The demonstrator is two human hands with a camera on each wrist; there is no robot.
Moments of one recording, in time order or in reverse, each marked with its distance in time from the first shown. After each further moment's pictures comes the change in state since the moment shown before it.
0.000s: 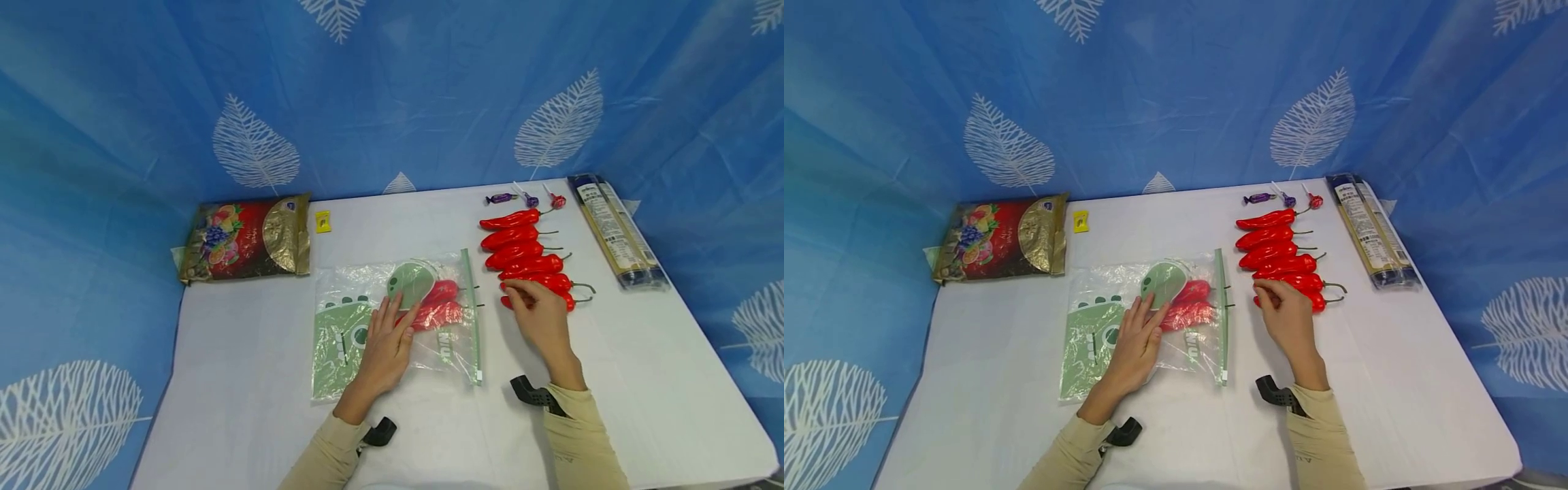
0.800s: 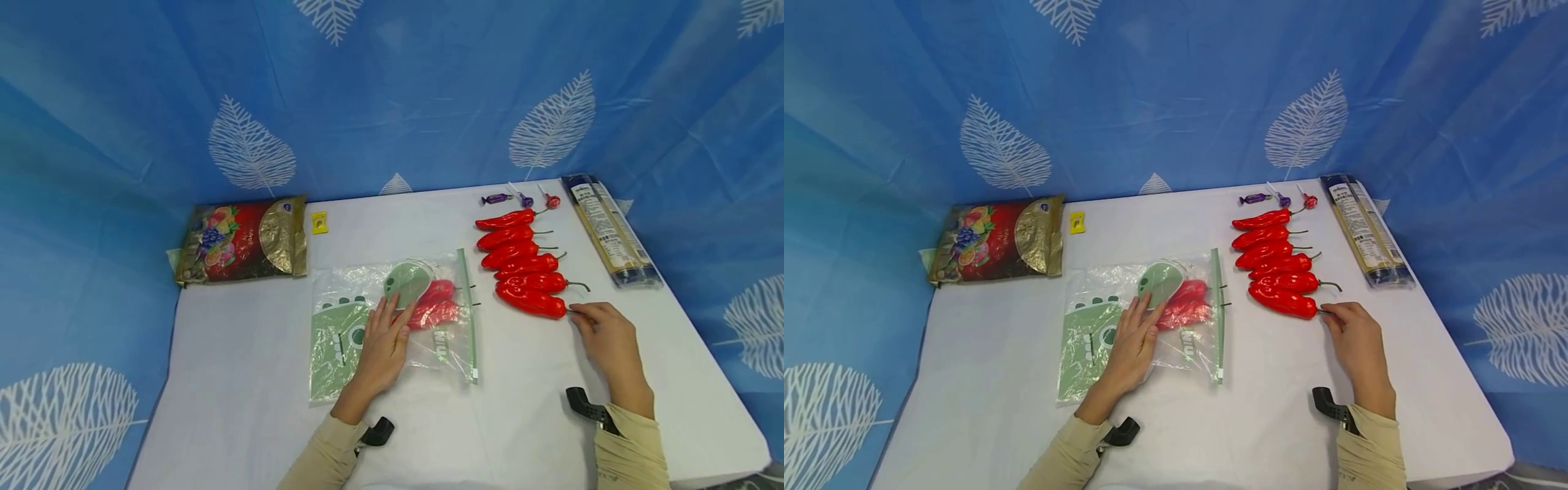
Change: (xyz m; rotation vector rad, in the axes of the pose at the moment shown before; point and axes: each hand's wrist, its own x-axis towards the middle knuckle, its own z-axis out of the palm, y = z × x) left_hand 0.000 -0.002 0.002 -0.024 0.027 0.009; right_hand -0.030 0.077 -0.074 -0.306 -0.059 0.069
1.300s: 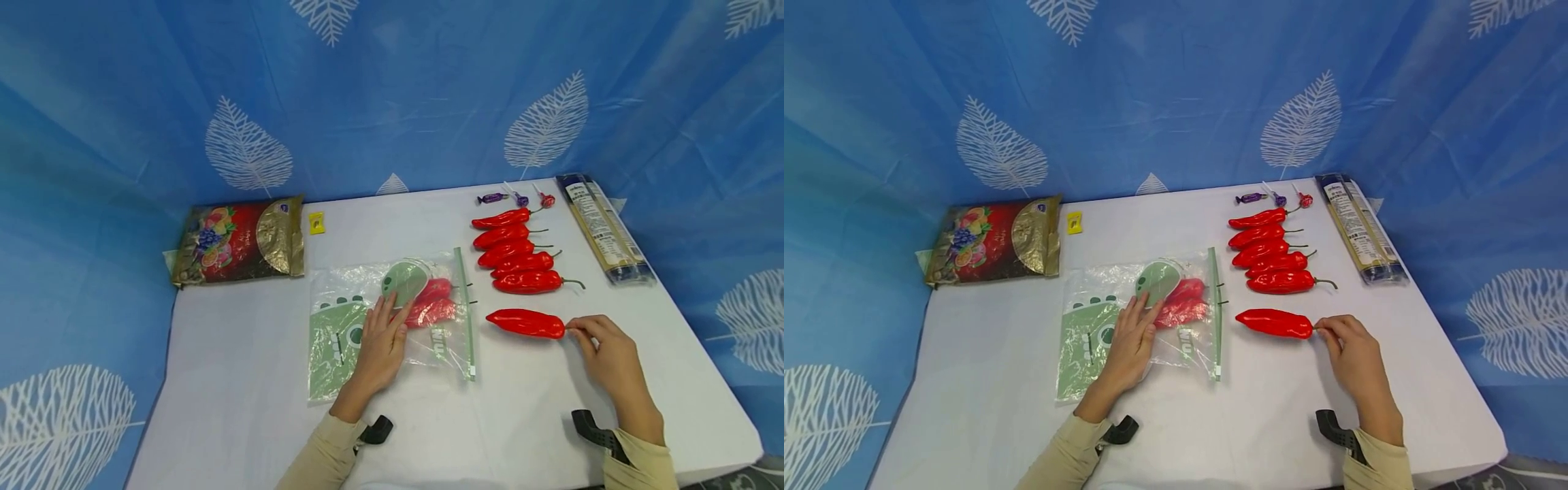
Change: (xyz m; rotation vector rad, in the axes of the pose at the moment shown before) left_hand 0.001 0.001 0.000 -0.015 -0.009 -0.011; right_hand -0.030 -0.017 -0.017 0.027 0.013 -0.089
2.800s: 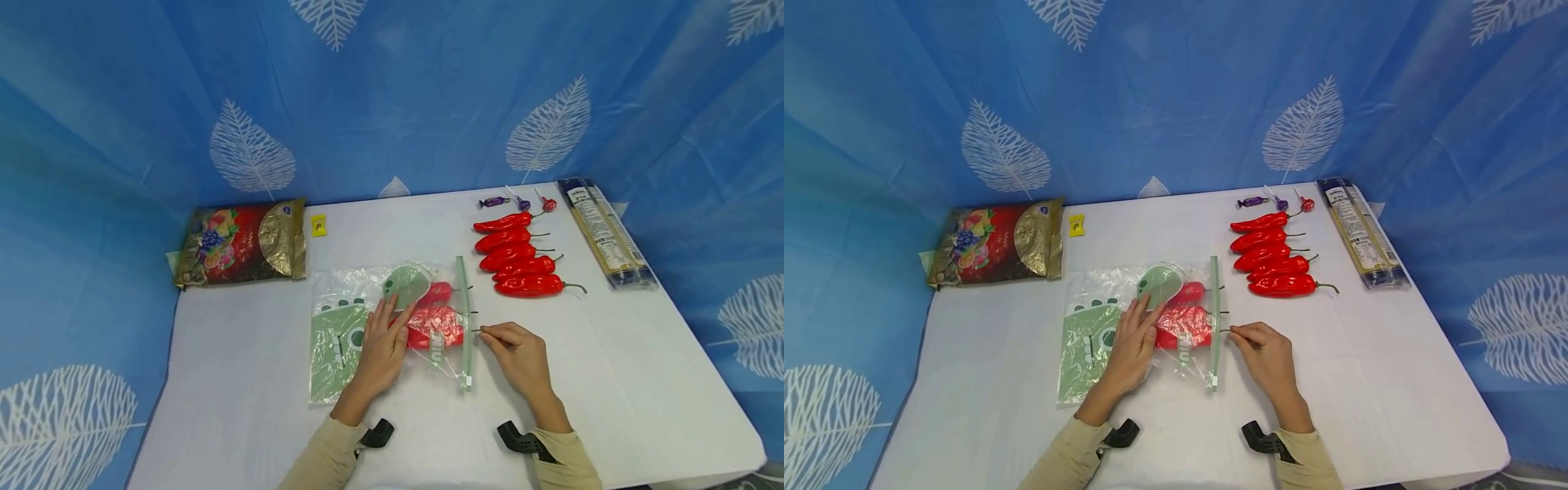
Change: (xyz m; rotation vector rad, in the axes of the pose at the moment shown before) left_hand -0.002 -0.001 -0.001 -0.016 0.016 -0.011; right_hand -0.004 -0.093 0.080 0.375 0.007 0.010
